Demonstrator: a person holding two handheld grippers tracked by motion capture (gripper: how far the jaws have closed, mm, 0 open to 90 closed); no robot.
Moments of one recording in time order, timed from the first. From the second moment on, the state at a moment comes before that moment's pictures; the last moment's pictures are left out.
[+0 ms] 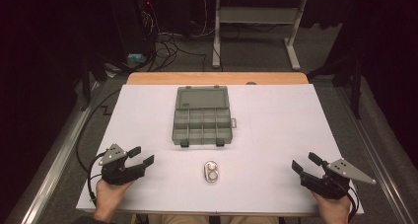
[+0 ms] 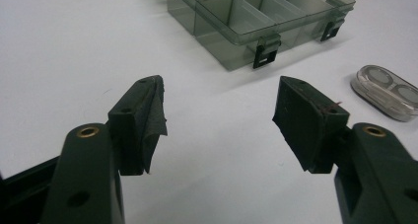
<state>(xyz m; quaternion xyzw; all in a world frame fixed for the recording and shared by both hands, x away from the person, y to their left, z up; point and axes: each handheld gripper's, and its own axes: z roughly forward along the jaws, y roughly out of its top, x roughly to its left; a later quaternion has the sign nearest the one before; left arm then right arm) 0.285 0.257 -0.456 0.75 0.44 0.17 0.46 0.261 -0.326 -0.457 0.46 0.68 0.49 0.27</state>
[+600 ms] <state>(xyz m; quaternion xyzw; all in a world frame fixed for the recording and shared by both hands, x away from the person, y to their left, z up) 0.288 0.237 -0.436 0.76 0.42 0.16 0.47 0.259 -0.325 -0.458 0.47 0.68 0.49 0.27</state>
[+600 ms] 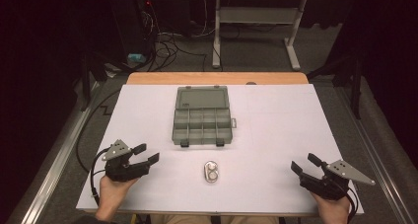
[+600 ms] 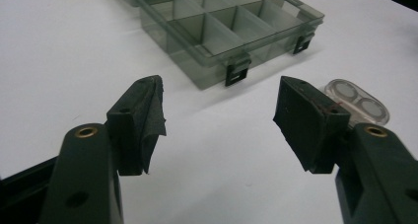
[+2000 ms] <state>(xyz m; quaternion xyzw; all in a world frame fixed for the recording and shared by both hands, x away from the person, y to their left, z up) 0.293 0.105 -0.426 0.87 0.34 0.04 0.34 0.265 -0.323 -0.456 0.47 0.69 0.49 0.25</state>
